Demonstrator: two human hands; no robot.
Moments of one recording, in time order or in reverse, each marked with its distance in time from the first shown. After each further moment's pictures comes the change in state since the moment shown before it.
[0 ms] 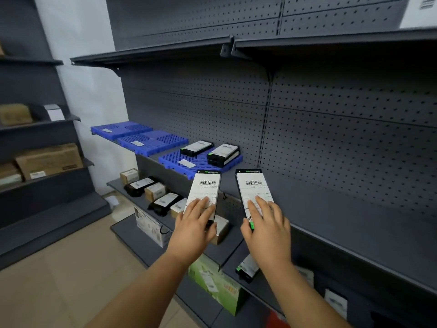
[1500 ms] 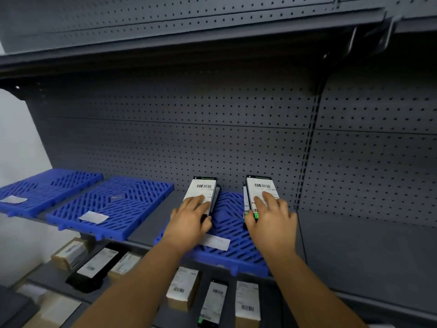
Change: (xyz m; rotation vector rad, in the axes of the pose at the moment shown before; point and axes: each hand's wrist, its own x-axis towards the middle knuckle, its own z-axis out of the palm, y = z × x) left_hand 0.367 -0.279 0.048 -0.059 -0.253 0.305; right_hand 0.289 -0.130 0.240 -0.281 0.030 0.400
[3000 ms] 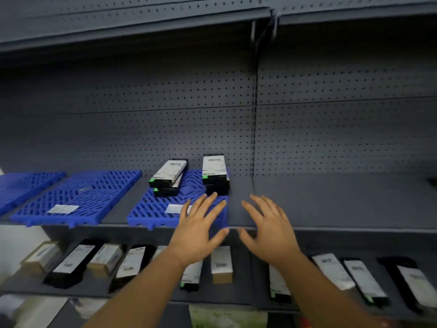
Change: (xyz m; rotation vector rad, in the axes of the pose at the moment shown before) left_hand -0.097 0.100 0.019 -0.021 -0.036 0.369; right_hand -0.124 0.083 -0.080 0.145 -0.188 -0.123
